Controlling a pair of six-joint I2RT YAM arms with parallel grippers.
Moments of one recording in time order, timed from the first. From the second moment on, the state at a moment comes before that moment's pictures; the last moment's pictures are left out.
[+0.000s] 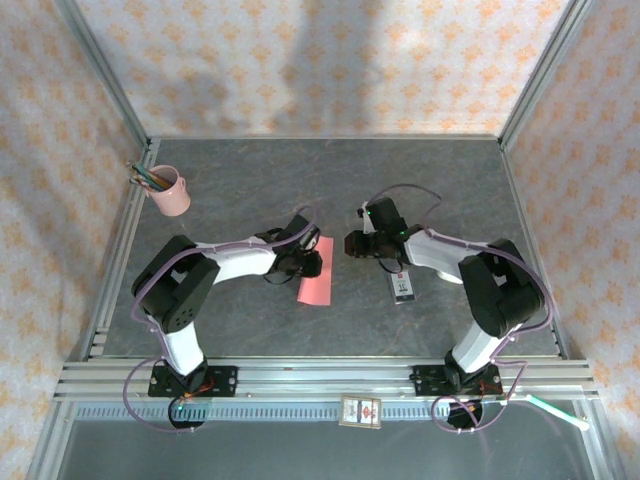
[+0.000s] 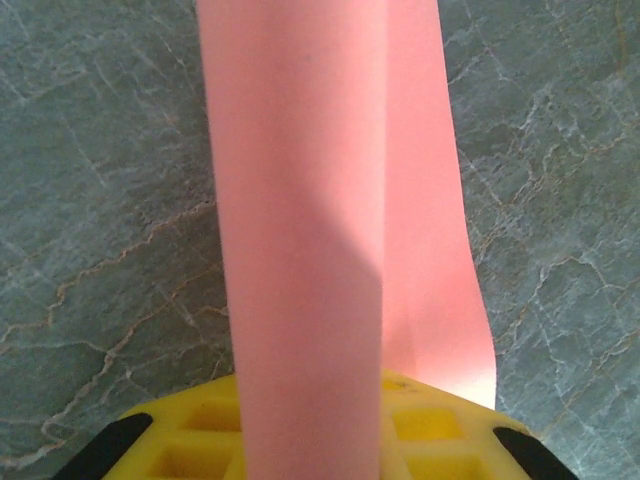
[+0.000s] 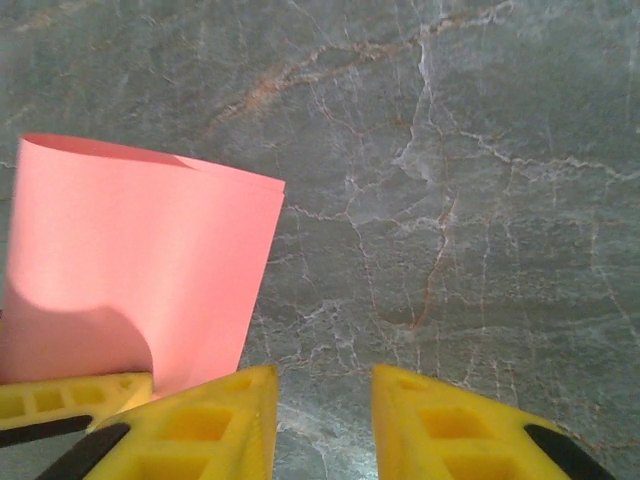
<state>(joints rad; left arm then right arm) -0.63 1.78 0.96 -0.28 0.08 -0.54 0.50 1.66 0.90 -0.17 -0.25 0.45</state>
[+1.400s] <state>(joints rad) -0.64 1.83 1.02 -0.35 0.04 -0.49 0.50 1.71 0.90 -0.14 -0.41 0.47</state>
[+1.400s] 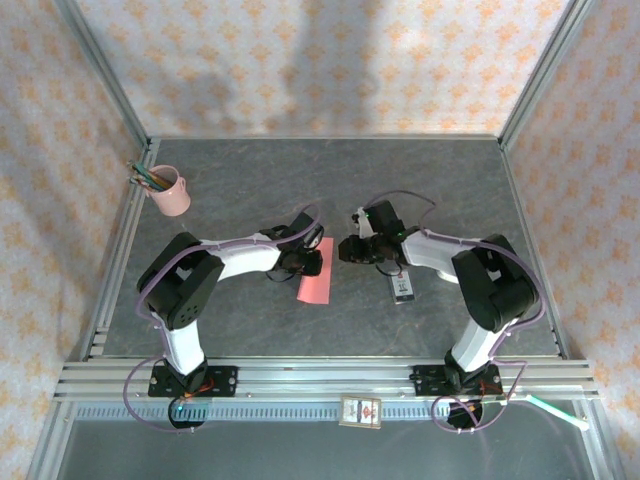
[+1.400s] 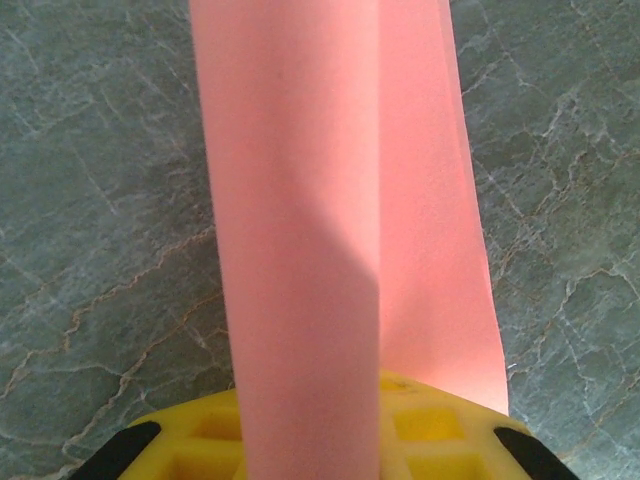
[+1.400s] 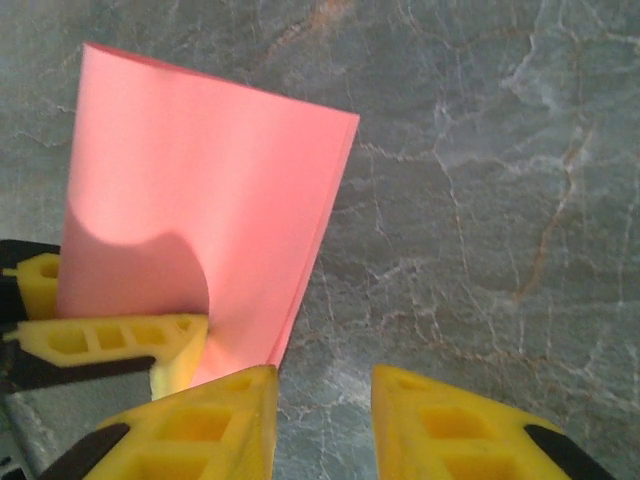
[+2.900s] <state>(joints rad) -0.65 1.87 1.08 -0.42 0.00 -0.39 0.50 1.78 0.97 -0.15 -0.50 0.47</state>
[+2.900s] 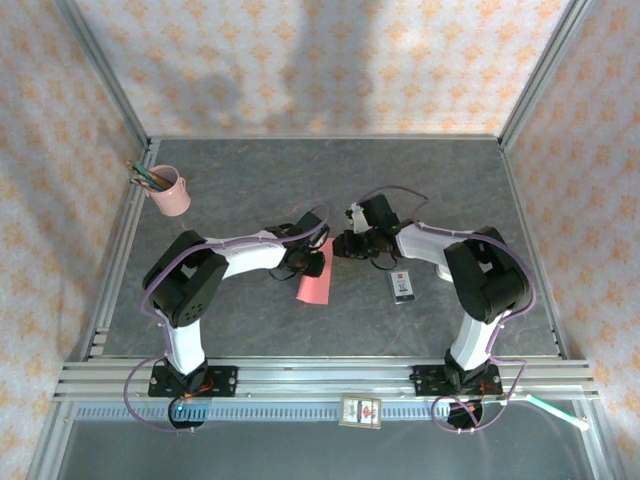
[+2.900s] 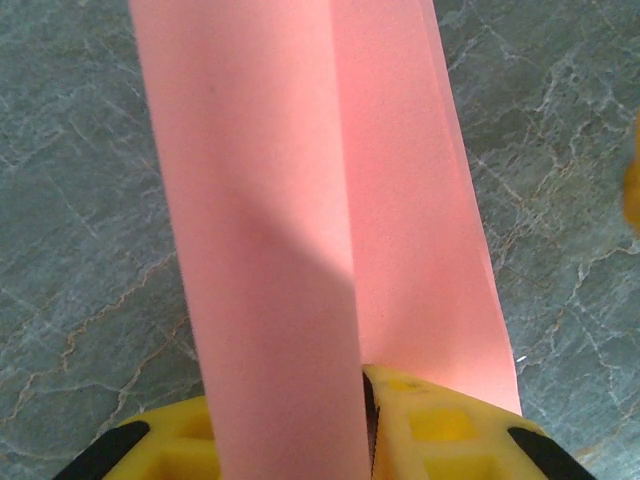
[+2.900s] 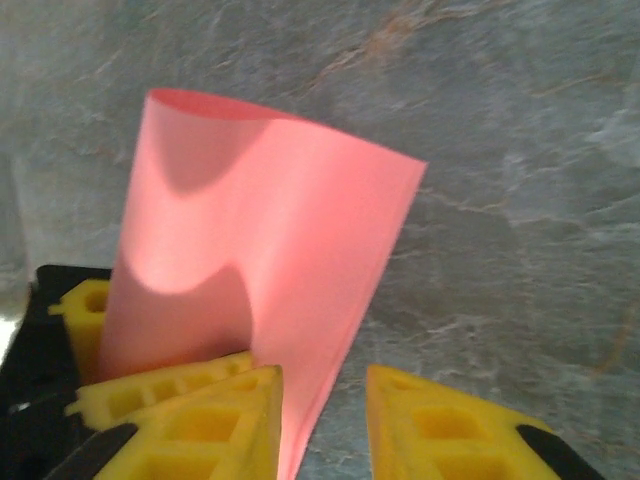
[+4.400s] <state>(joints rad) -0.67 1.87 1.08 -0.42 -0.03 -0.39 0.50 1.86 0.94 -0.01 -0.56 0.67</state>
